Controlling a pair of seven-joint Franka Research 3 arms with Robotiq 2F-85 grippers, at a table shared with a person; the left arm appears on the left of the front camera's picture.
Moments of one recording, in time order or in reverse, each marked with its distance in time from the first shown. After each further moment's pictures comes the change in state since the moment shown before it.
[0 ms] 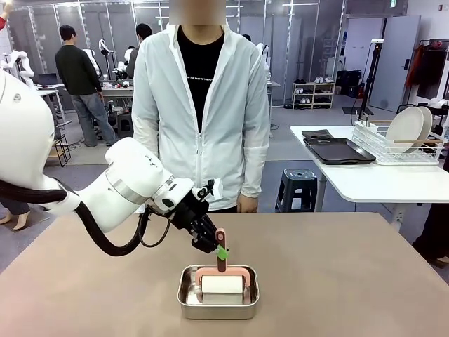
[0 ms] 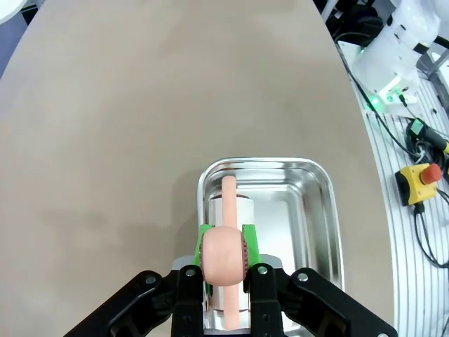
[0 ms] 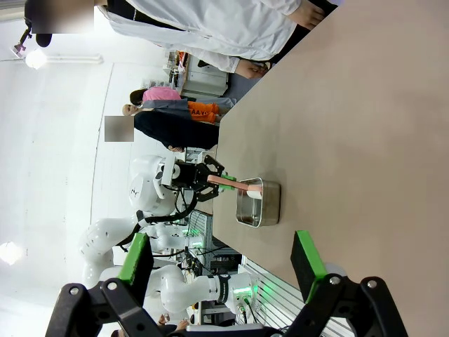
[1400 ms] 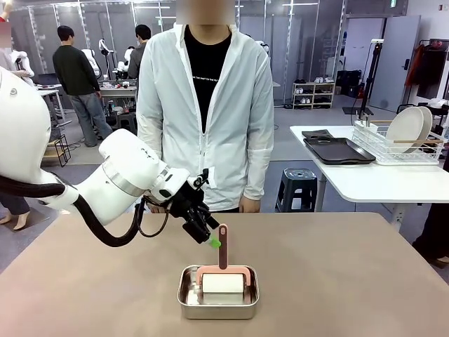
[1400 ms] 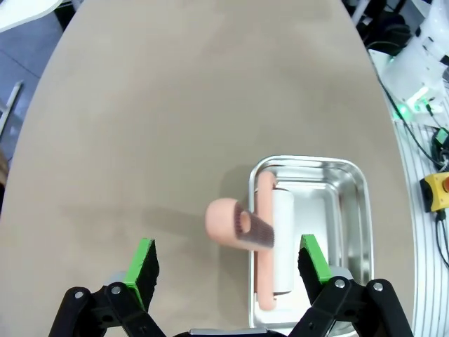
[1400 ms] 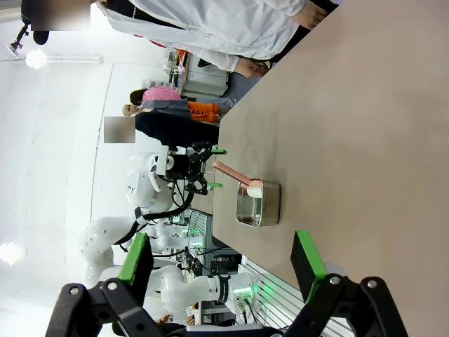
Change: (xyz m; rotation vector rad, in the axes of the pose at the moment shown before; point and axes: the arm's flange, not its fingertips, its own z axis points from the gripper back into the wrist) left arm 0.002 0.019 0.026 0.109 -0.004 0.015; right arm 0.000 0.000 0.000 0.000 0.000 0.000
